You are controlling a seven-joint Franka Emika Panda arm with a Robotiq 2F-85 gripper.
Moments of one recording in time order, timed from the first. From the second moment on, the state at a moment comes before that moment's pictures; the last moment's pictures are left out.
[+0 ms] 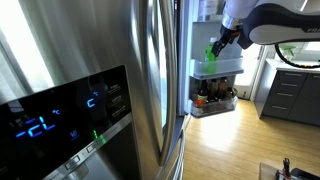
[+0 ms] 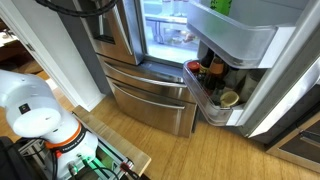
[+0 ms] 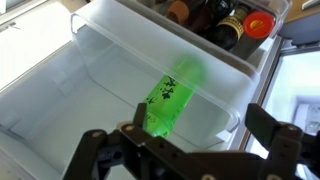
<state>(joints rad) -0.18 -0.52 -0.02 -2.01 -0.72 1.93 0.27</state>
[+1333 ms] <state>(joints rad) -0.29 -0.45 -0.09 -2.05 -0.73 2.26 0.51</state>
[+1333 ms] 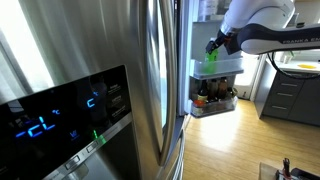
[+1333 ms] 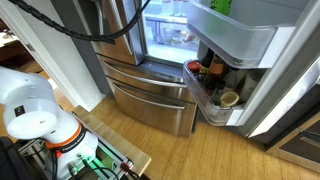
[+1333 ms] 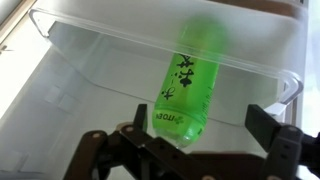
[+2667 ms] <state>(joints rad) -0.39 -0.32 -0.11 -2.06 -0.85 2.53 0.75</state>
